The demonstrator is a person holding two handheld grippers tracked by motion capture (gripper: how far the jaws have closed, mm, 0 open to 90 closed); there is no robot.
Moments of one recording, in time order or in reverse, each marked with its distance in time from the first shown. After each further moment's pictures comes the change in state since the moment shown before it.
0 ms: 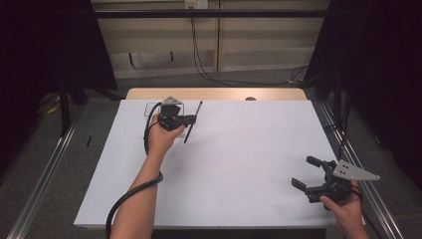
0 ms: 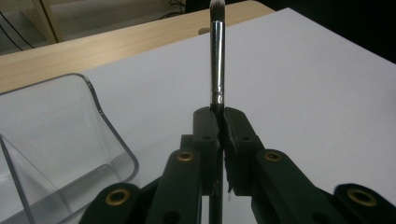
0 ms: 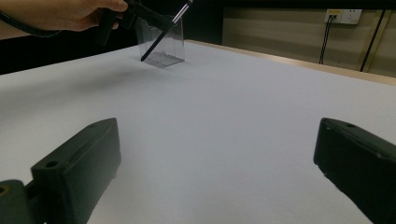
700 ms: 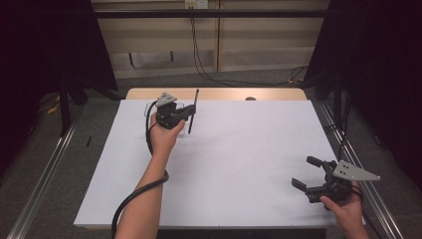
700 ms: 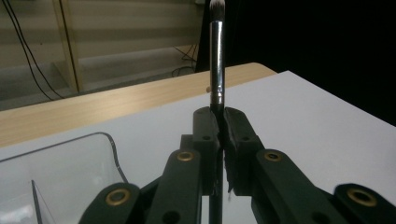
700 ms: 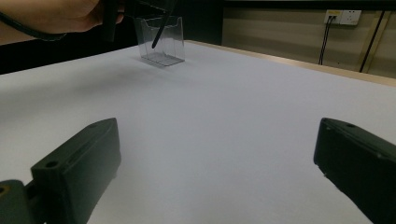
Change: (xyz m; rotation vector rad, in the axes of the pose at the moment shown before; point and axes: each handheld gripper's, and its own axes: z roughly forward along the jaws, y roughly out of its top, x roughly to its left) left arm -0.005 0.005 -0.009 -0.237 0.046 -0.026; right arm 0.001 0.000 -0.001 0.000 -0.003 -0.001
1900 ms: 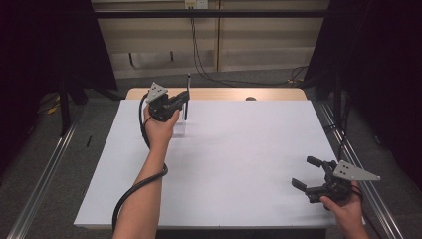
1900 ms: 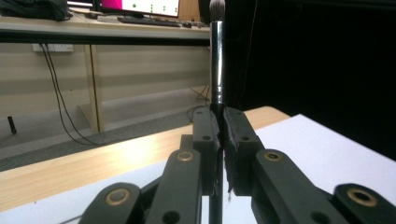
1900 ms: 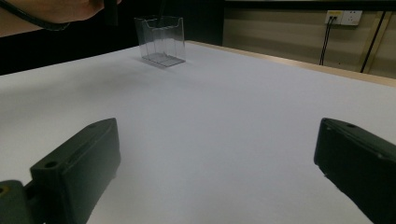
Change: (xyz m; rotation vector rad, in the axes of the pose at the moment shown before) left arm 0.005 0.025 -0.016 -0.178 0.069 0.020; right arm 0.000 0.000 0.000 -0.004 0.002 0.003
